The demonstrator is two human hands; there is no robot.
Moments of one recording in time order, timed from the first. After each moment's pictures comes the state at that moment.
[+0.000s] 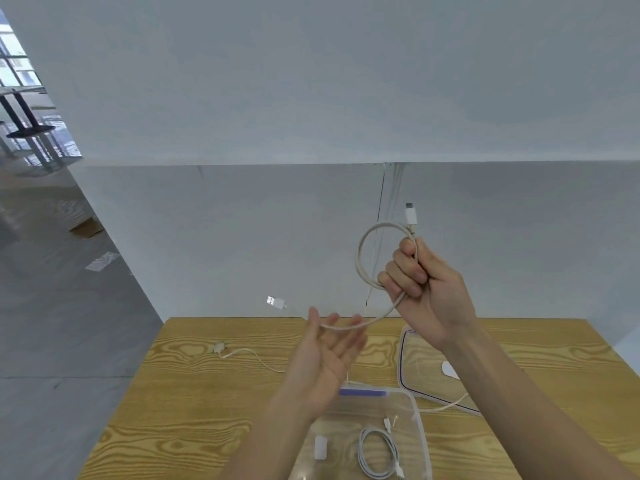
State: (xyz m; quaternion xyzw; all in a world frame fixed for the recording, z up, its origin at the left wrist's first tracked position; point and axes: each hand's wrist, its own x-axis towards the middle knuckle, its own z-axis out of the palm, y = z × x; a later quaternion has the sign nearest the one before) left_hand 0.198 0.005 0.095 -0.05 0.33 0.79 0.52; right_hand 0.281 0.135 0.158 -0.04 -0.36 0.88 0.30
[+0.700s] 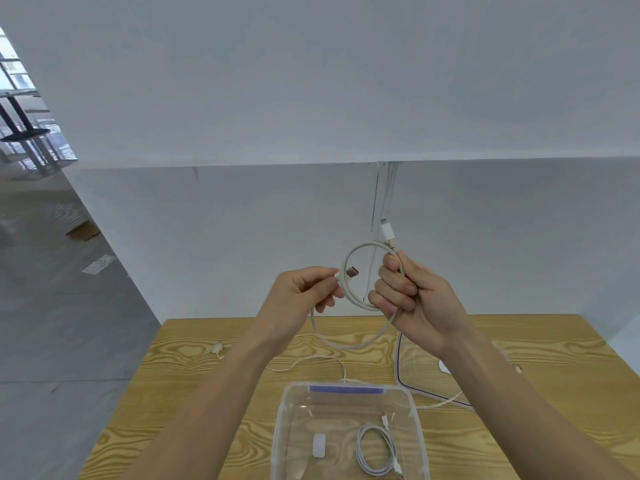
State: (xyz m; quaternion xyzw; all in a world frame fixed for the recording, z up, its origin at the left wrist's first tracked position) left_hand 0.148 0.009 0.139 0.38 0.61 0.62 0.31; right_hand 0.288 0.132 0.148 -0.03 -0.37 0.91 0.21
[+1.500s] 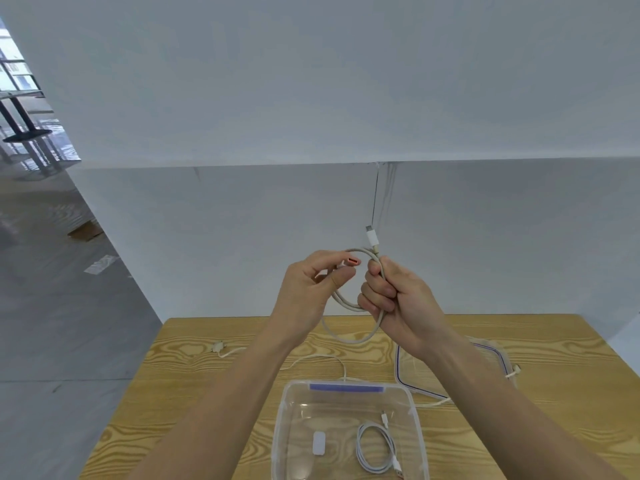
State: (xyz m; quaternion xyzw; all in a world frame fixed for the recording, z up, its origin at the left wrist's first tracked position) left_hand 0.165 0.019 0.153 0.42 0.59 0.65 0.21; right_hand 0.276 0.121 0.139 -0.11 -0.43 0.86 0.26
